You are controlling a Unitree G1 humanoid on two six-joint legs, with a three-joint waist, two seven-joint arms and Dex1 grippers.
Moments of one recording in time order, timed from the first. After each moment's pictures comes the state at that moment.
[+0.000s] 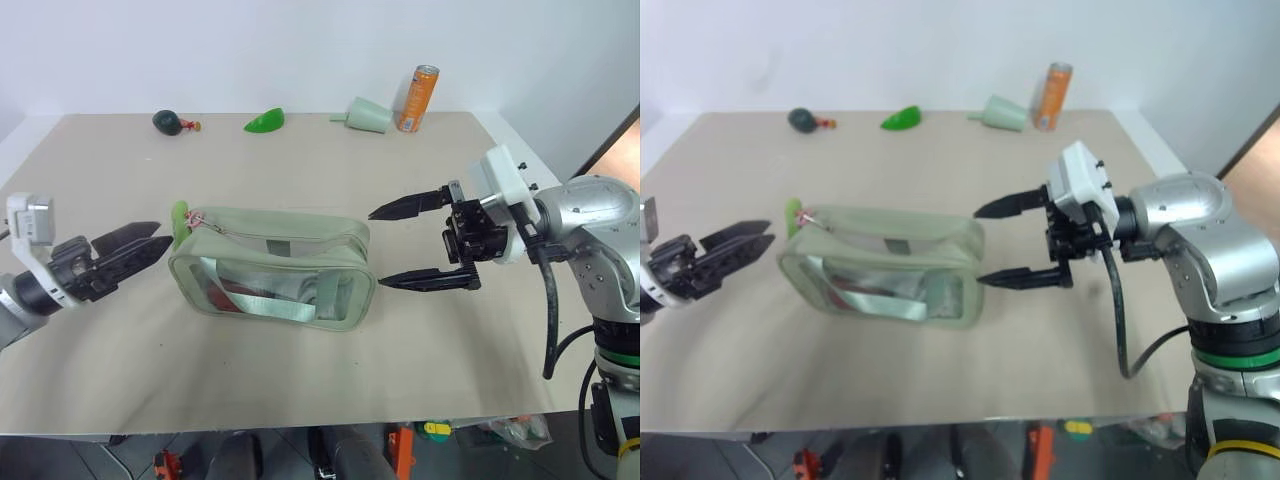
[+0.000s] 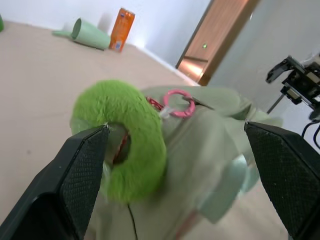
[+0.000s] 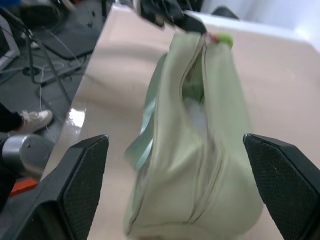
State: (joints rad) left arm -0.14 0.84 0.58 -0.15 -1.12 0.85 -0.96; right arm -0.70 -0.87 0.00 -0.28 0.60 0.57 1.33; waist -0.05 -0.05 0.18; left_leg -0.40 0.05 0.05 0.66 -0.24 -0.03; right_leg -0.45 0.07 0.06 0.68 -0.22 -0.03
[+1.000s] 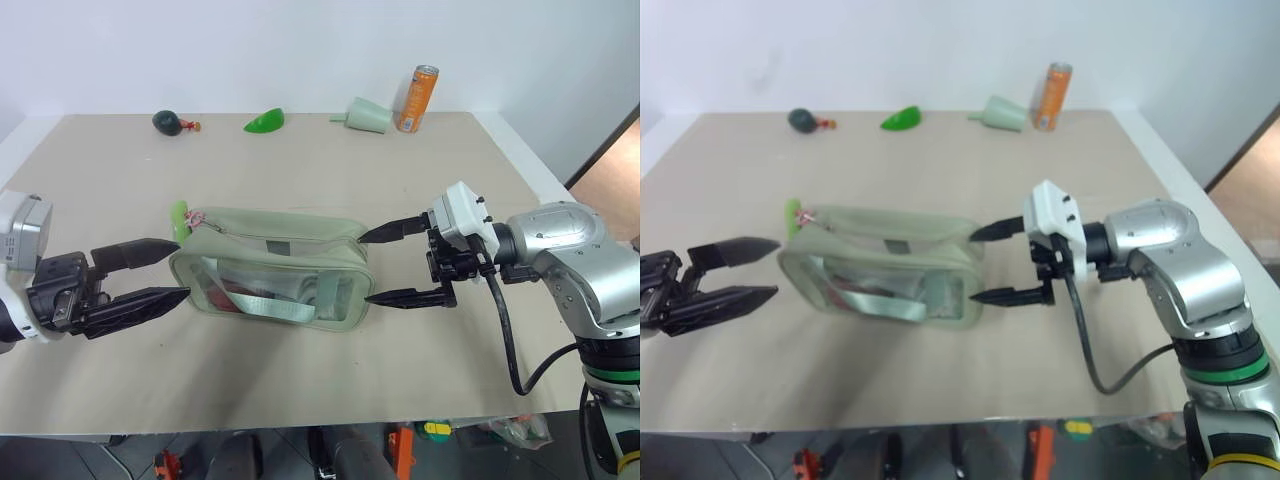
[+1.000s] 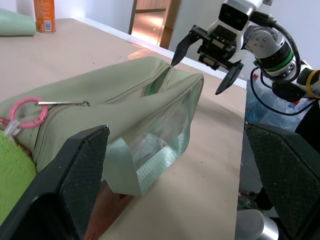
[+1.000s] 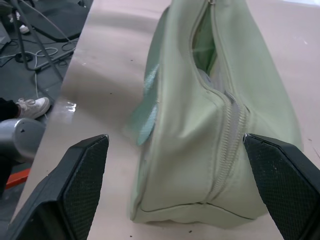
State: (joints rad) left arm 0.01 0.95 0.68 -0.47 -1.23 0.87 -1.02; right arm -0.64 -0.85 0.08 -0.30 0.54 0.55 1.29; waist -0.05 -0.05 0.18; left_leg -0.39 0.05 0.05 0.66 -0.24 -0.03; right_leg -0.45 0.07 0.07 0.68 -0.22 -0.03
